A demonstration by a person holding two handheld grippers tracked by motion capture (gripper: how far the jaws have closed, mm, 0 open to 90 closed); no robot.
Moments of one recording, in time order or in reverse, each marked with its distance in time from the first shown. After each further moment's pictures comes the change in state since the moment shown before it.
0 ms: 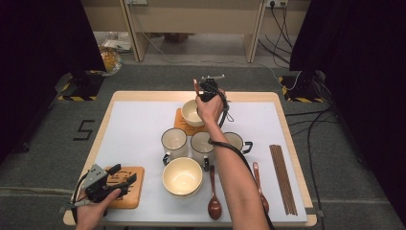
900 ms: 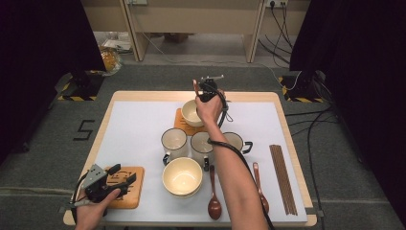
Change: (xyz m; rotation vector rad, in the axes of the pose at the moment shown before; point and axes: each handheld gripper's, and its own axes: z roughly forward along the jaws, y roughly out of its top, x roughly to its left) left arm 0.001 0.000 0.000 -0.001 -0.001 -0.002; right arm 0.000 -0.001 0.004 0.004 -0.003 0.001
